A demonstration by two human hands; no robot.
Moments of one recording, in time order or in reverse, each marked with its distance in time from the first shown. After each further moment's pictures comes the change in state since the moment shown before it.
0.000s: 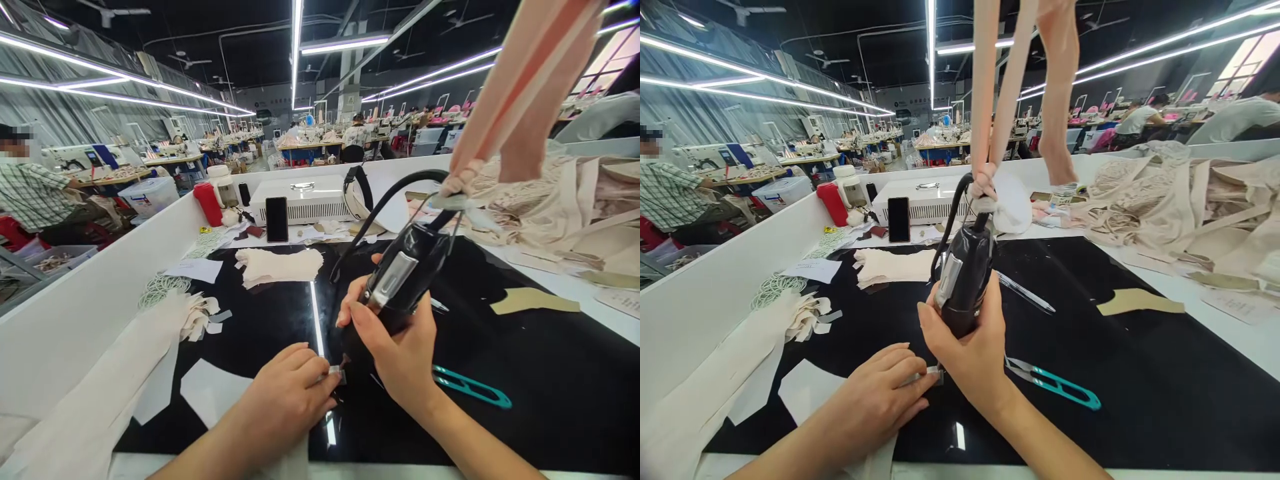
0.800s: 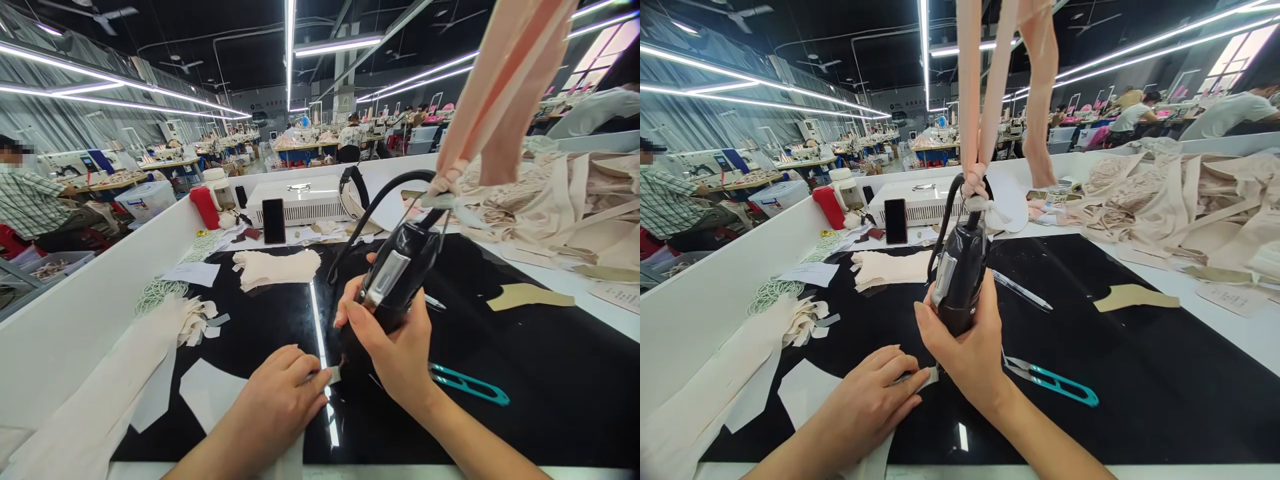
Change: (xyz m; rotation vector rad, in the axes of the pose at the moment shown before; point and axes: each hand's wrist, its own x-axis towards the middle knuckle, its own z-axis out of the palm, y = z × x) left_hand -0.008 -0.001 -0.004 0.008 -0.058 -0.090; right_hand 0.000 0.005 -0.001 -0.044 -0.031 -0.039
